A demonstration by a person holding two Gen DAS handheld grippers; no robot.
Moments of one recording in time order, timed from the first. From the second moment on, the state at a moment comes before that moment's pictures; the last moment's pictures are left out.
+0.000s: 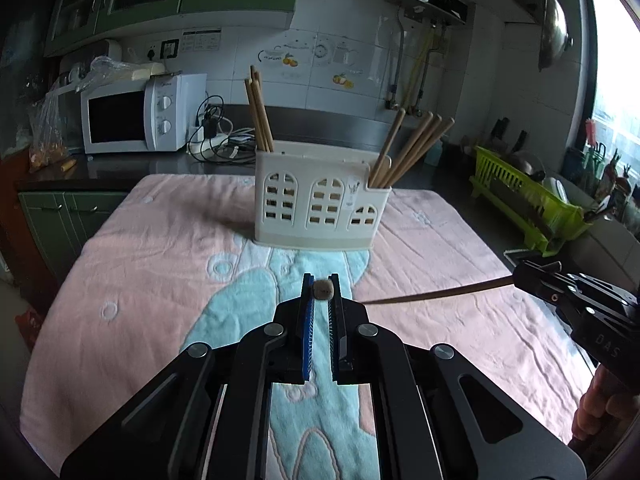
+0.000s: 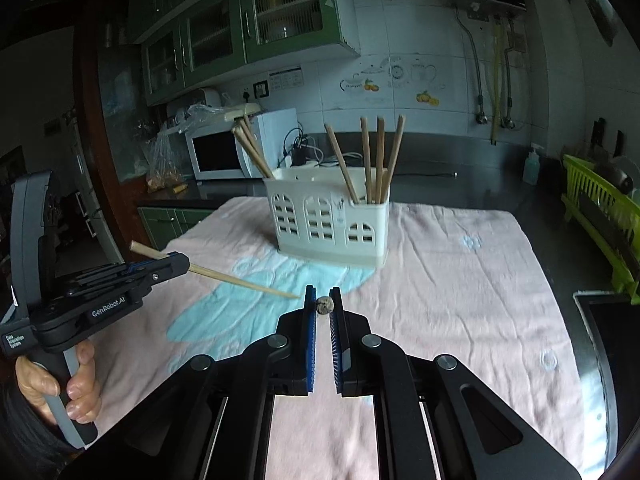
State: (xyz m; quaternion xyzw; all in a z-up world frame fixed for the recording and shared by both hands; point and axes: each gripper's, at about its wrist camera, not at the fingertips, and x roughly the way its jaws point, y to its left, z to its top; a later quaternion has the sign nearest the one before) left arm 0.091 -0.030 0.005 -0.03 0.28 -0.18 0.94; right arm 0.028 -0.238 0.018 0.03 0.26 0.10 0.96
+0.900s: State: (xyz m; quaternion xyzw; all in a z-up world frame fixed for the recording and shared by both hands) left arm 0.154 -0.043 0.136 -0.01 0.19 -0.19 0.96; right arm 0.119 -0.315 0.162 -0.01 0.22 0.07 0.97
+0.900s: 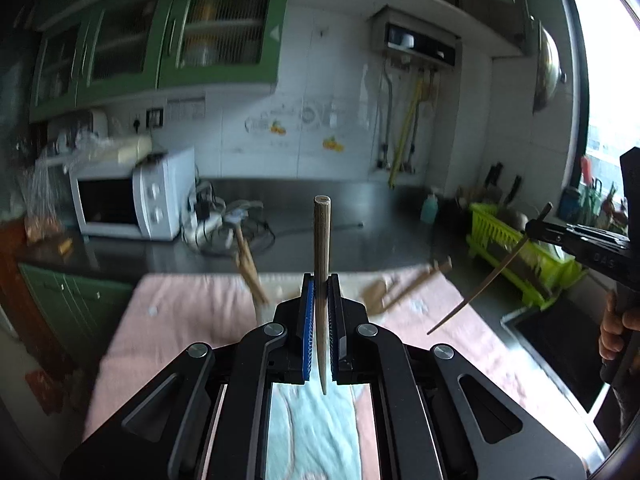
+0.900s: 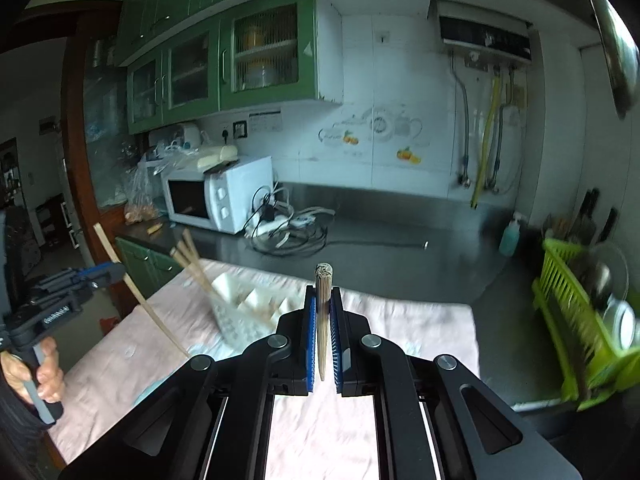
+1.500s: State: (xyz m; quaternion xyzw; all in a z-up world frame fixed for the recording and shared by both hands) left arm 0.256 -0.062 0.171 0.00 0.15 -0.12 0.98; right arm 0.225 -0.295 0.176 -0.01 0.22 0.11 0.97
